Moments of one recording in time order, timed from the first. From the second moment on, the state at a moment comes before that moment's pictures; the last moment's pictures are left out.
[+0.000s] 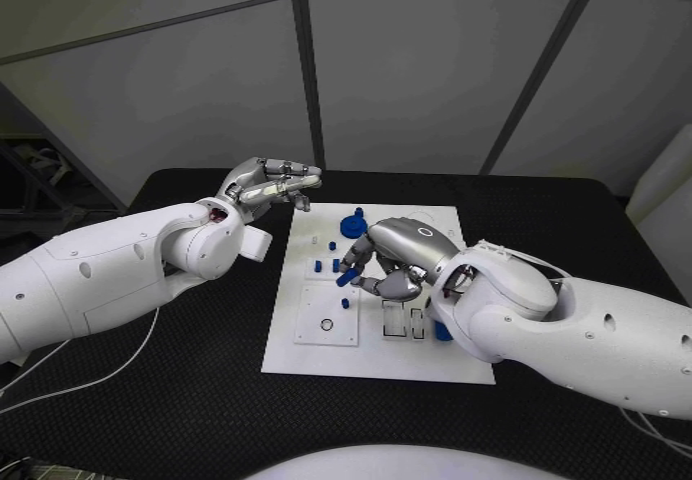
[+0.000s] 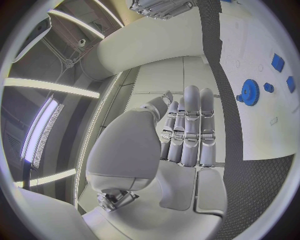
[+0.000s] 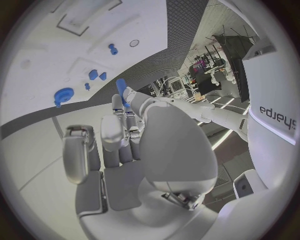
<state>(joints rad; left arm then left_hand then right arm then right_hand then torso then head) 1.14 -0.85 0.06 1.39 -0.14 -0.17 0.34 1.40 -0.13 0.39 -0.01 0.05 1.09 0.15 0.09 0.12 1.22 0.08 0.09 0.07 1.26 0.00 0.75 0.45 0.19 1.00 0.11 0.70 0.75 1.08 -0.71 0.05 1.80 -1.64 -0.34 -0.22 1.42 -0.13 0.52 0.03 0.05 1.16 0.10 0.10 0.12 1.29 0.04 0.10 0.15 1.47 -0.04 1.16 0.92 0.02 1.47 0.07 1.53 1.31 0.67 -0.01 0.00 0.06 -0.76</state>
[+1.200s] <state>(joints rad) 1.14 -0.84 0.06 1.38 -0.14 -0.16 0.34 1.40 -0.13 0.39 -0.01 0.05 1.09 0.15 0.09 0.12 1.22 0.08 0.09 0.07 1.26 0.00 0.75 0.45 0.19 1.00 0.11 0.70 0.75 1.04 -0.58 -0.01 1.68 -1.67 -0.21 -0.23 1.42 -0.13 0.52 0.03 0.05 1.16 0.10 0.09 0.13 1.29 0.04 0.10 0.15 1.47 -0.04 1.16 0.92 0.02 1.47 0.07 1.53 1.31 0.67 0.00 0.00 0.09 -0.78</state>
